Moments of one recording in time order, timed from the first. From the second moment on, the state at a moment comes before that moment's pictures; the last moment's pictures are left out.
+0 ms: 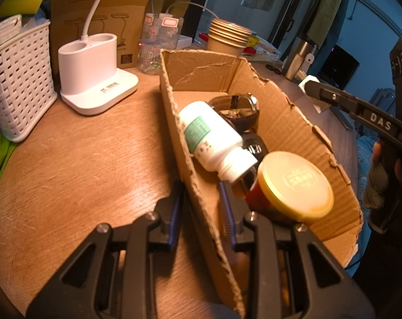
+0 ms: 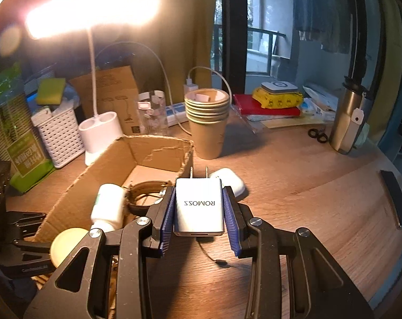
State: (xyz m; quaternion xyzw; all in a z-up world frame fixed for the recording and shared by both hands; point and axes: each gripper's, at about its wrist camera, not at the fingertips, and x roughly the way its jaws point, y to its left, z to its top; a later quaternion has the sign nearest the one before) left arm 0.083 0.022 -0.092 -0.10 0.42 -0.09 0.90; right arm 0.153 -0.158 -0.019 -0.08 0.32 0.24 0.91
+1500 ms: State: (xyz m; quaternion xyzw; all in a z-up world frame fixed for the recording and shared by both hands) left arm 0.083 0.022 -0.092 -0.10 0.42 -0.09 0.90; right arm 0.115 -0.117 -0.038 -0.11 0.35 0.32 0.87
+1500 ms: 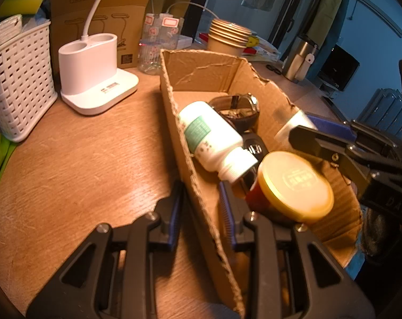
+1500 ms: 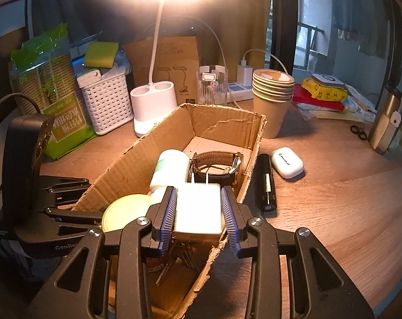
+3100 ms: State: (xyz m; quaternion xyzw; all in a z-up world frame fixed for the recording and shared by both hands) left arm 0.083 0.022 -0.092 -0.10 0.42 -0.09 0.90; right arm 0.143 -0.169 -0.041 -0.08 0.36 0.24 0.90
